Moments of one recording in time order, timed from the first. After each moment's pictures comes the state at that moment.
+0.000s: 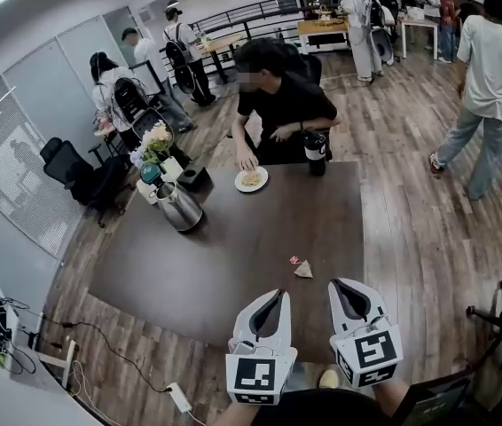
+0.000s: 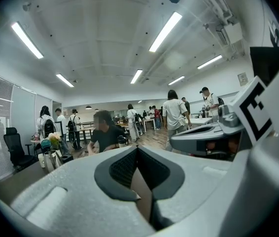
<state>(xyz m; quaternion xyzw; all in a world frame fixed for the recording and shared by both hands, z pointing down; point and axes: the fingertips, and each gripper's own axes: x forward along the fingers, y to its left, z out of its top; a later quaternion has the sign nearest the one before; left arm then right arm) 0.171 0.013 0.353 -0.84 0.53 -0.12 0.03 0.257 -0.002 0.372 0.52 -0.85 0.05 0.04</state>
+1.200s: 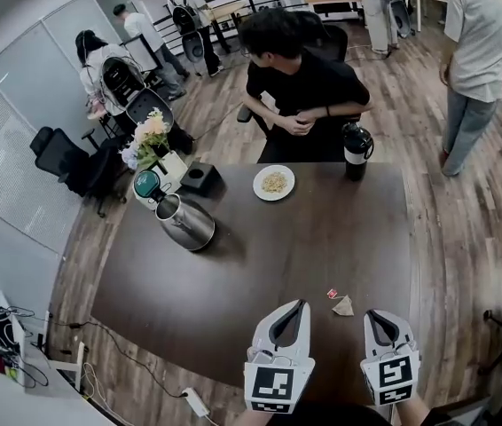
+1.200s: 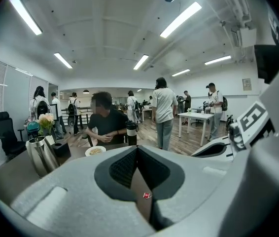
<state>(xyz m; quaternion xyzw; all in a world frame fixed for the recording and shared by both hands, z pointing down) 0.103 -0.159 0.413 -0.85 0.51 -0.15 -0.05 0.222 -0.132 0.493 0.53 -0.81 0.12 0.20</state>
